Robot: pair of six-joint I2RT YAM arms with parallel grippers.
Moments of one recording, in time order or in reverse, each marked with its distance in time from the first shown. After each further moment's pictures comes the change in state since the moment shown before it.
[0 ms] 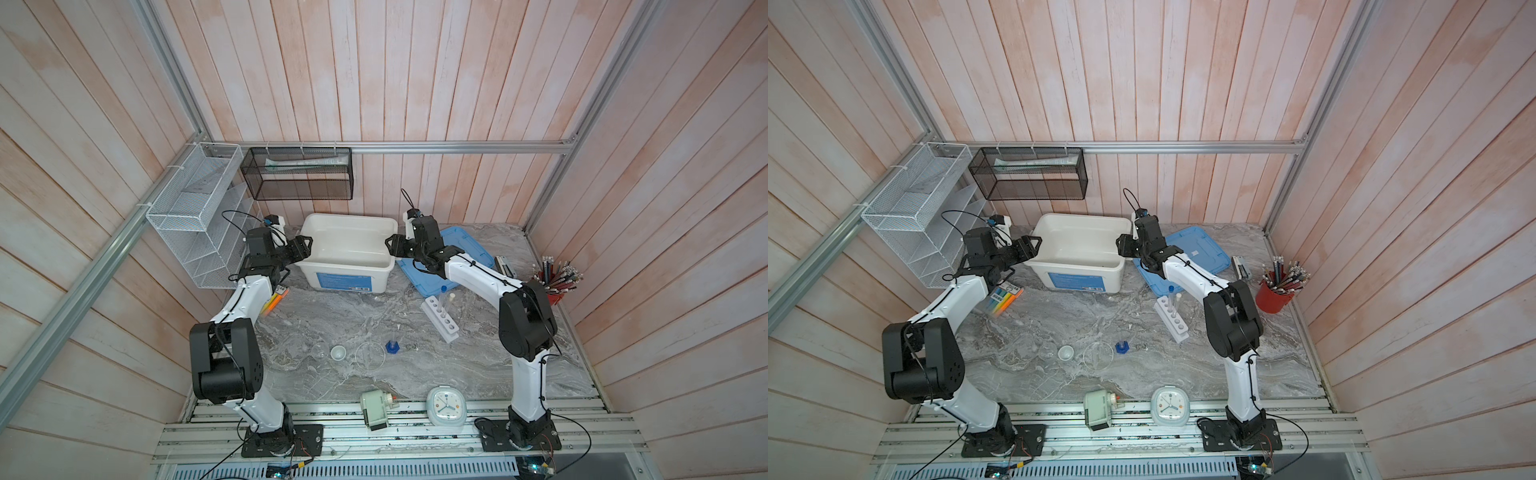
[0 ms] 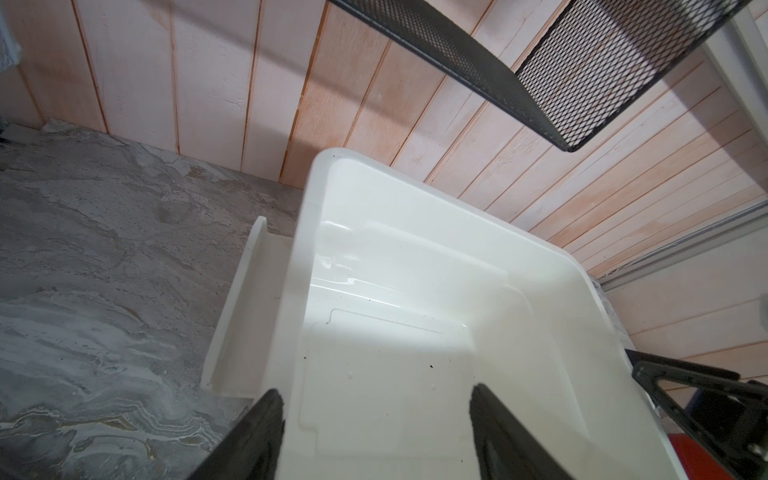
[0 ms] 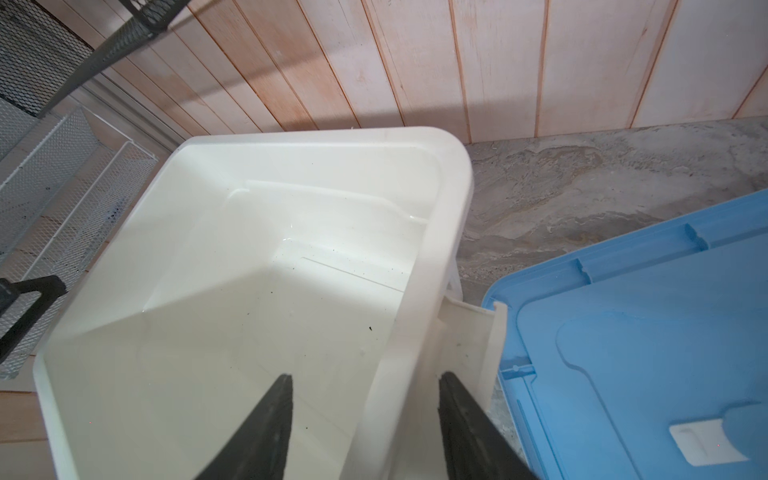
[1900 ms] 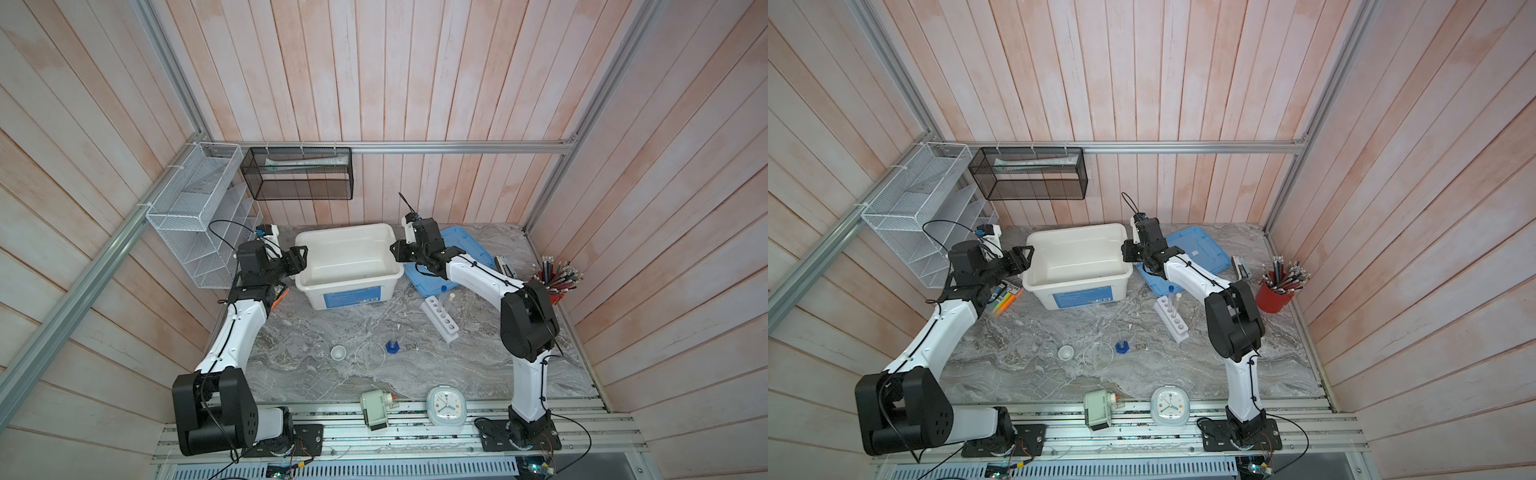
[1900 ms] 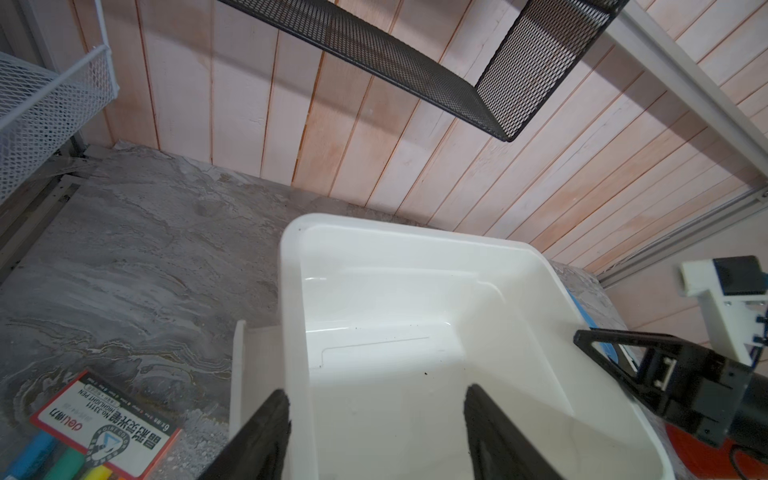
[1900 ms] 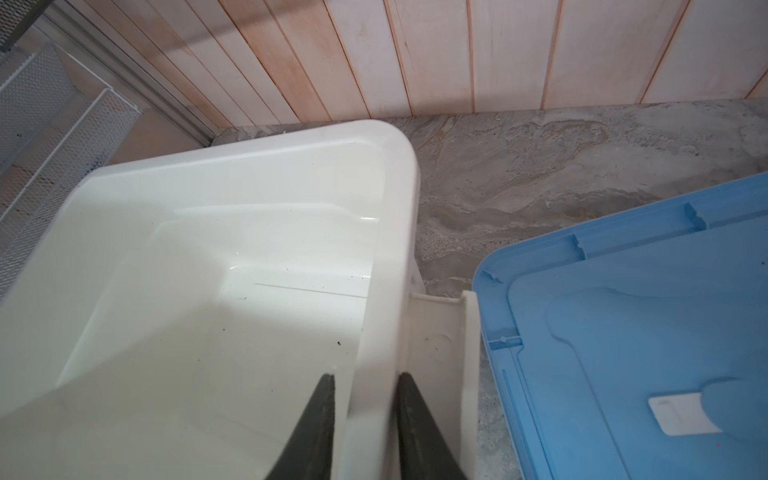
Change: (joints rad) left arm -0.006 -0.298 -0.185 -0.067 -0.066 0.023; right arm -0.001 -0.029 -0.017 -0.103 -0.025 -0.076
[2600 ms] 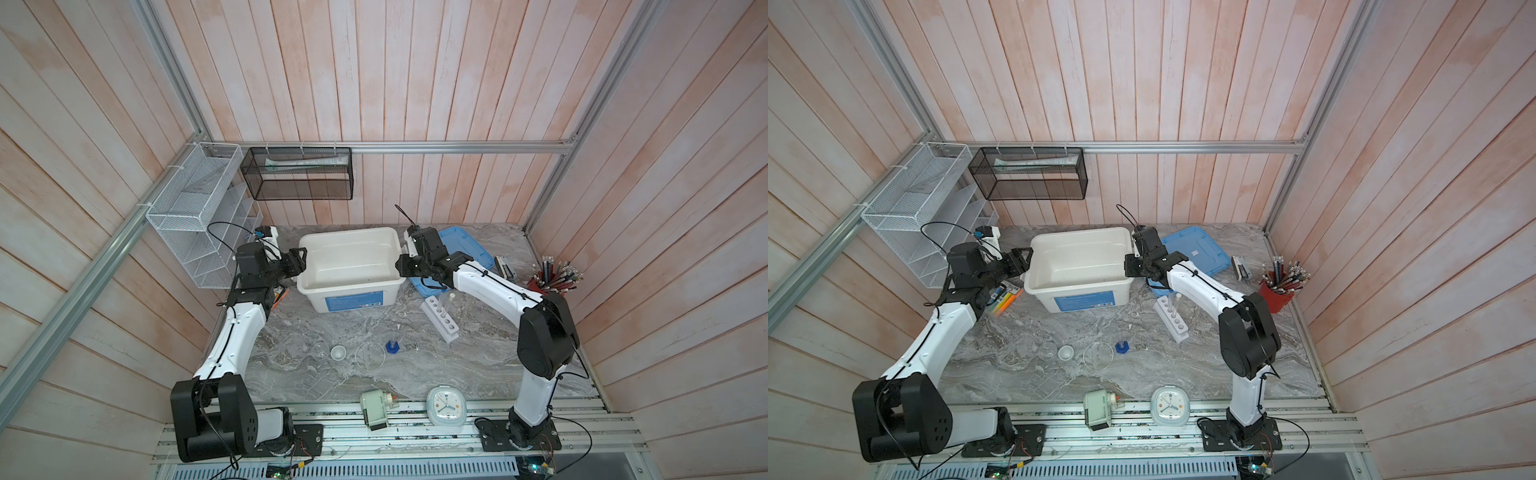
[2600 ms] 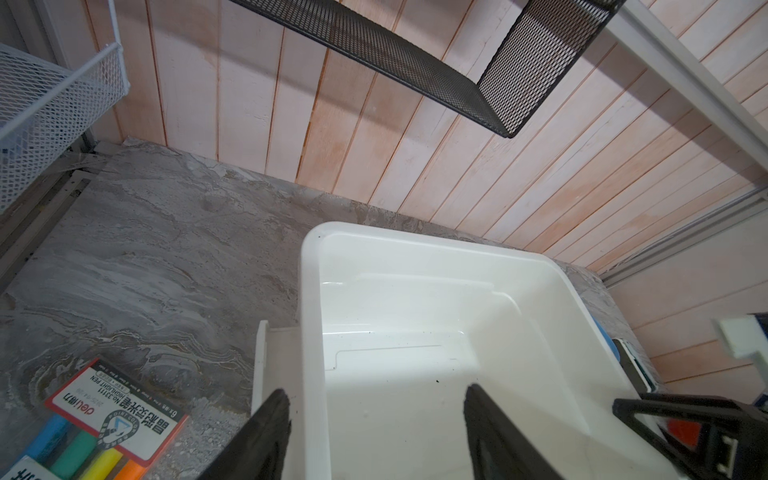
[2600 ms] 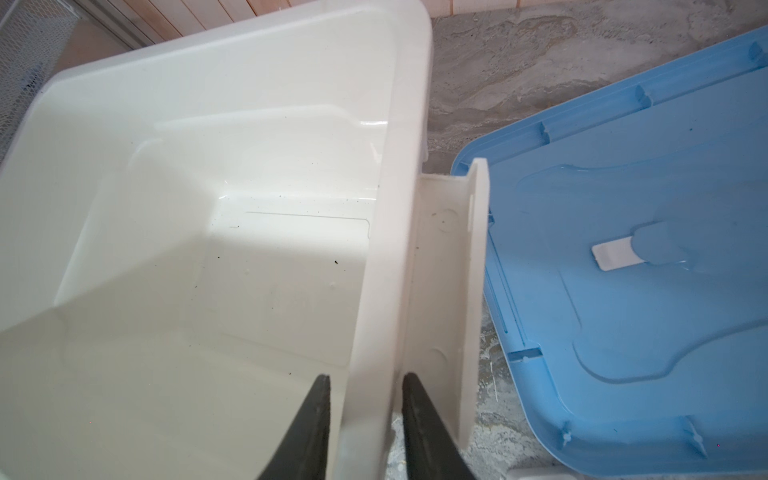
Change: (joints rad) left arm 0.000 -0.038 -0.015 -0.024 -0.007 0.007; right arm 0.061 -0.163 -0.113 -0.204 0.095 0.027
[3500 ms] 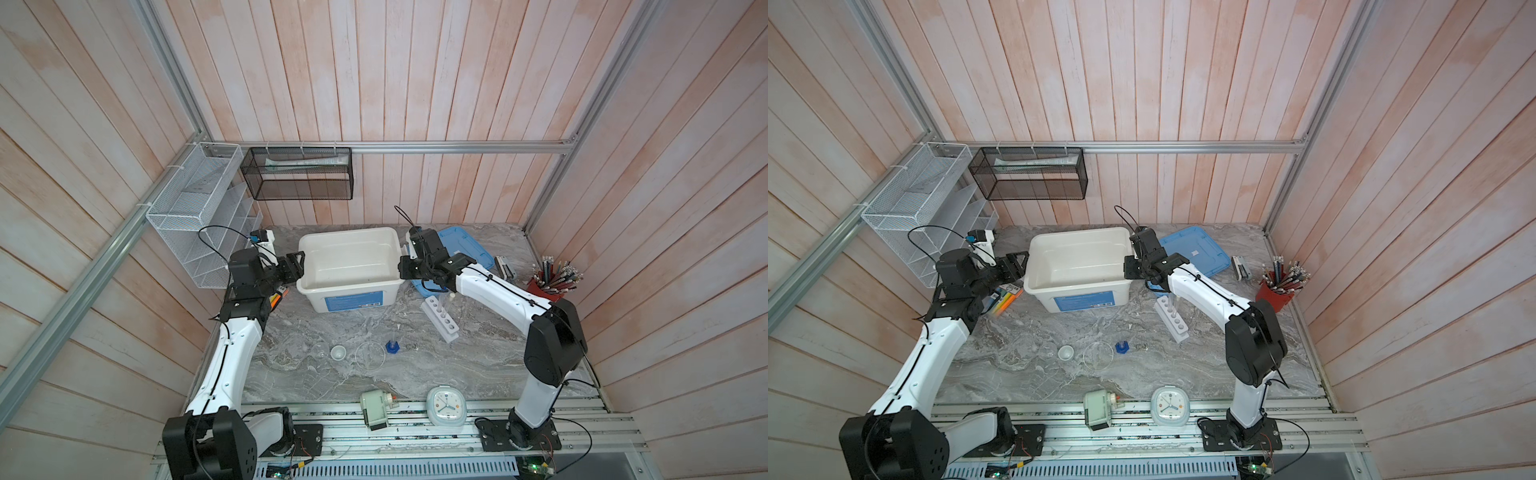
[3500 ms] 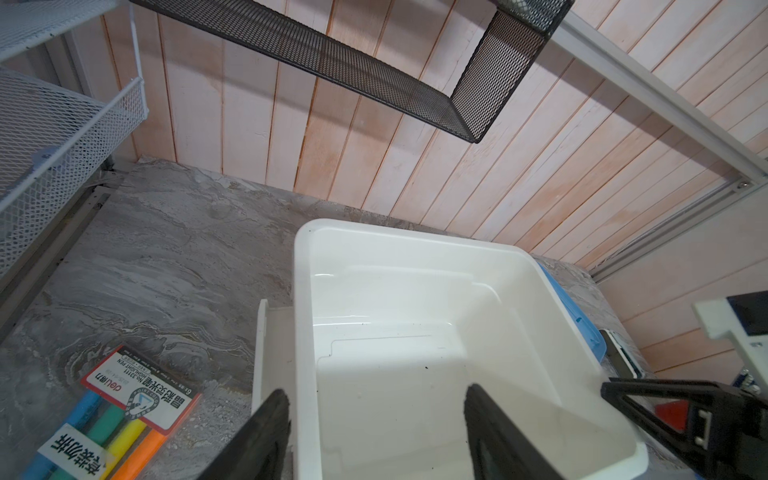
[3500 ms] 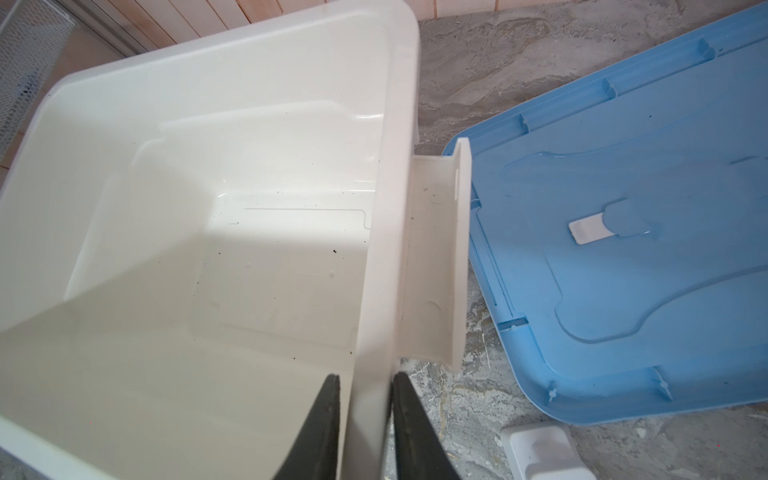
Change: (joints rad) left arm 0.002 -0.146 -0.042 -0.069 -0.002 0.016; right arm 0.037 -0.046 -0.019 -0.039 0.064 0.042
